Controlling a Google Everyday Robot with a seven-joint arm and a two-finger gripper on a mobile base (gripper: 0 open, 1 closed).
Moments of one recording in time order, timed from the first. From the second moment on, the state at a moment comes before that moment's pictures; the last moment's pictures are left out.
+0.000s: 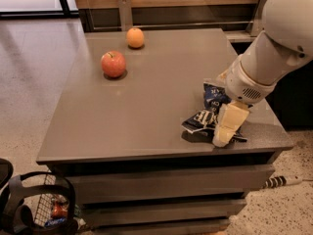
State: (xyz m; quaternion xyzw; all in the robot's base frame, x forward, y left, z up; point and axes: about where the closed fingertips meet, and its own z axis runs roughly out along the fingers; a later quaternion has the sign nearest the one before) arm 0.496 -0.160 0.849 -0.62 0.77 0.04 0.17
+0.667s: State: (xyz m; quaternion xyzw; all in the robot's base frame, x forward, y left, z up) arm 0.496 -0.157 0.844 -0.62 0.76 0.05 0.17
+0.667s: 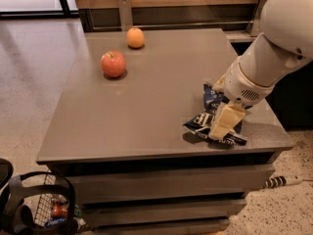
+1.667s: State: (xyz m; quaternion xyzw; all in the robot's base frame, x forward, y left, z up) arm 0.494 -0.155 0.845 -0.62 0.76 0.05 0.17
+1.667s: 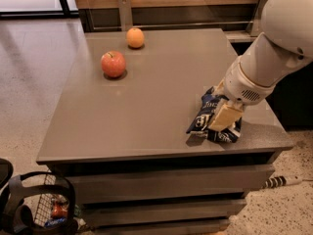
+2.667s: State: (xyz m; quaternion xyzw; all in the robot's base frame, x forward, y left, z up) arm 0.513 -0.157 0.866 -0.63 0.75 0.02 0.17
